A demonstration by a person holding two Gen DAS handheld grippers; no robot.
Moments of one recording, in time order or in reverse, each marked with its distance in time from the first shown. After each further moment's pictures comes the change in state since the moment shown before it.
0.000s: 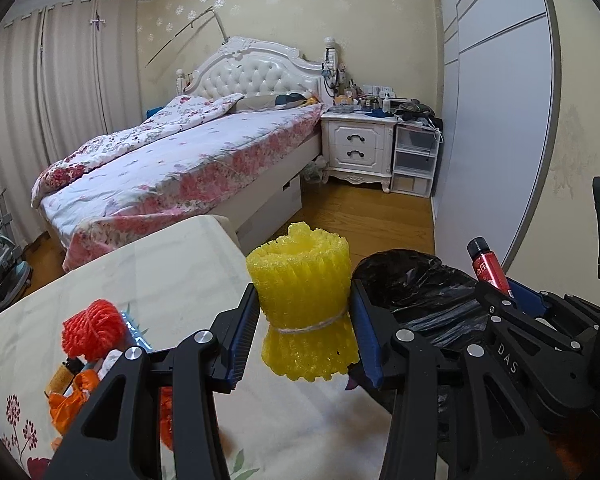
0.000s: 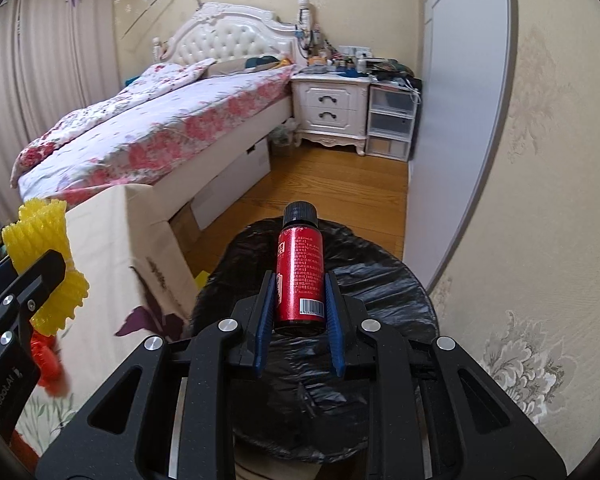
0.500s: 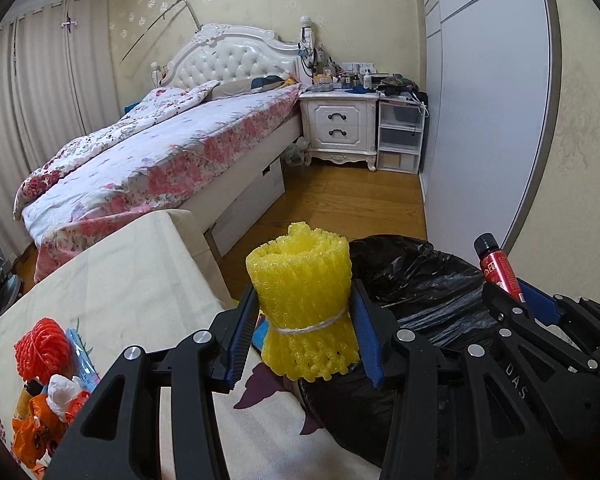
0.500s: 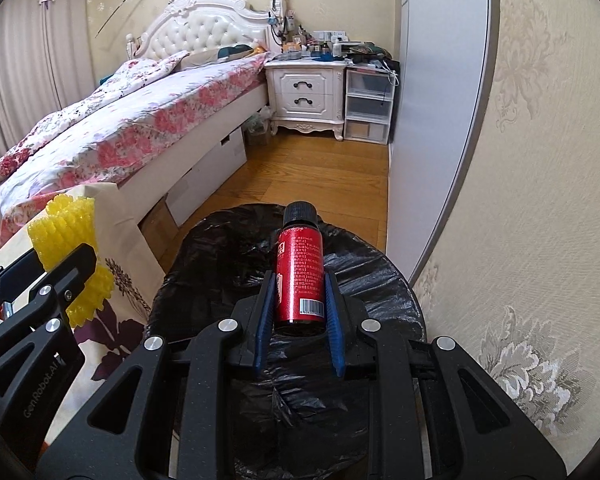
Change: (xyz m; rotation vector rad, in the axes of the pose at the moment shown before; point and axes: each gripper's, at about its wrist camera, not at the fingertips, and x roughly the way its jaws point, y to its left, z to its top) left arm 0.051 -0.037 0.001 0.067 0.067 -0.029; right arm 0.033 -0.025 -0.002 0.046 0.041 -0.056
